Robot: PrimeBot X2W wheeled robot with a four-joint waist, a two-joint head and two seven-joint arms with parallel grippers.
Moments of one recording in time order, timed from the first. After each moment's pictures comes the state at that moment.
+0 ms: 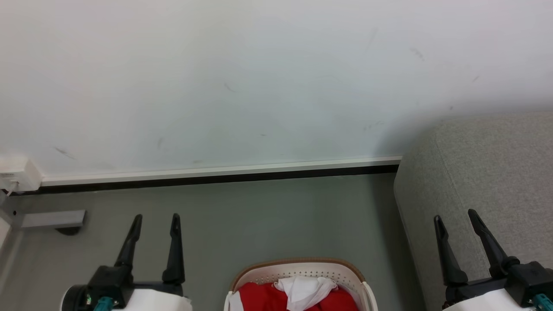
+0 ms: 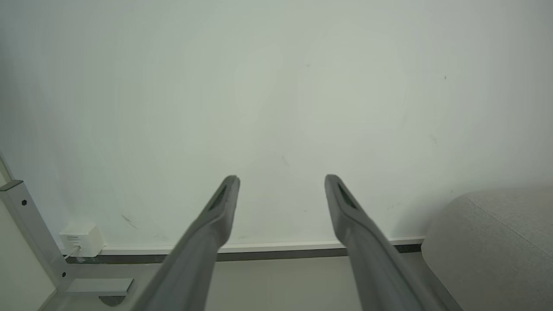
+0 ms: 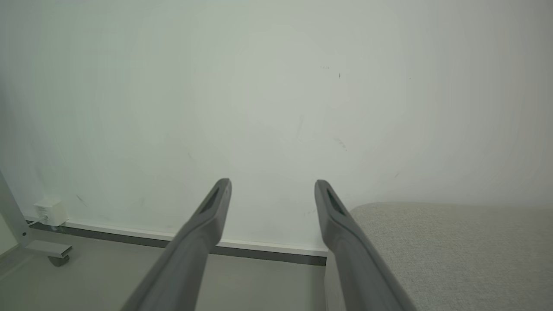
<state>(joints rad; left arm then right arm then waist) -0.06 0.05 -0.04 0.09 -0.06 0.03 -0.26 -0.09 -0.12 0.10 0.17 0.22 0.13 -0.26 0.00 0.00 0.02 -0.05</state>
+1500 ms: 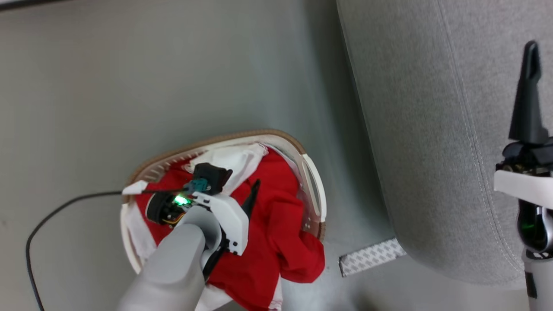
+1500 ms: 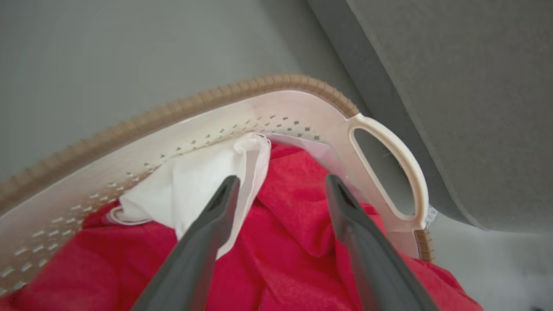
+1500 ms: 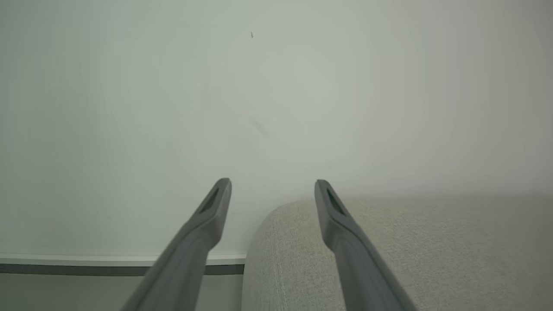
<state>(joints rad) -0.74 0.05 -0.47 0.95 -0.25 -0.13 -0.14 -0.50 -0.12 0.00 -0.03 0.31 0.13 -0.26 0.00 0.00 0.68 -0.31</state>
